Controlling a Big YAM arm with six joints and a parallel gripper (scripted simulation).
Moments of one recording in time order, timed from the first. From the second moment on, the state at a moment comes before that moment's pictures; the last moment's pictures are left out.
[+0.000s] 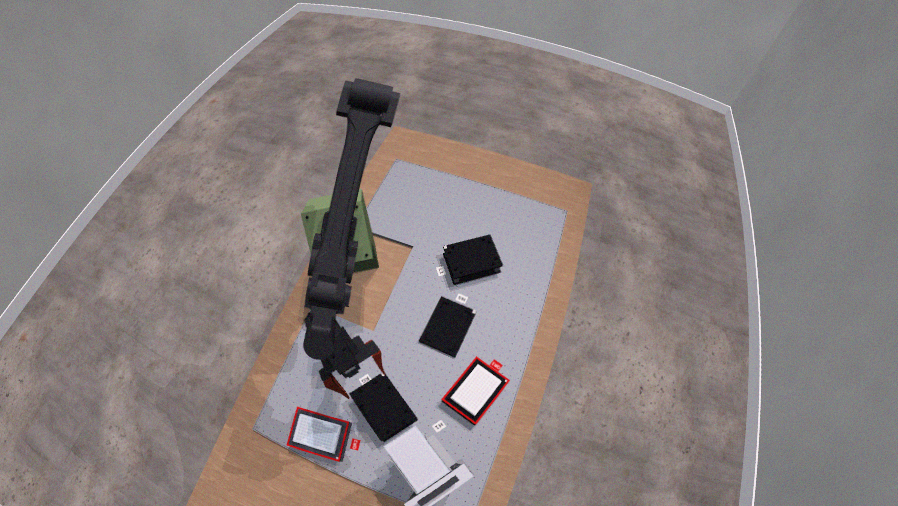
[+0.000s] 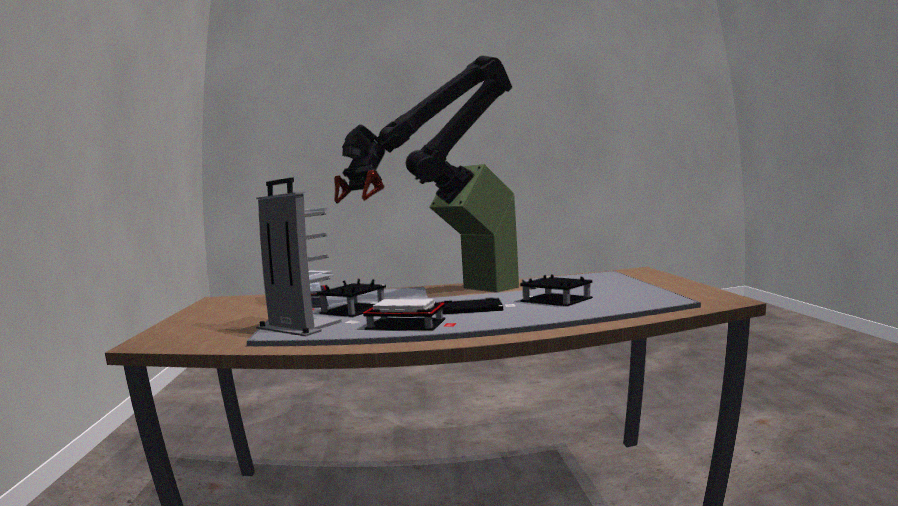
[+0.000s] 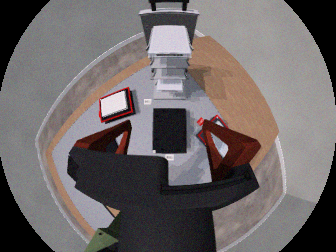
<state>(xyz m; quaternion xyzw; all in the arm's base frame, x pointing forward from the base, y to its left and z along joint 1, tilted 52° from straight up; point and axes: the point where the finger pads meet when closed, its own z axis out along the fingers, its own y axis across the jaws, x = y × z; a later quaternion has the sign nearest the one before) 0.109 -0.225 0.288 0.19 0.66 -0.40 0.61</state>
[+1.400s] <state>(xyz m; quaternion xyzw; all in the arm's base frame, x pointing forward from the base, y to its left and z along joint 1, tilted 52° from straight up) 0.104 -0.224 0.290 0.20 0.66 -0.40 0.60</state>
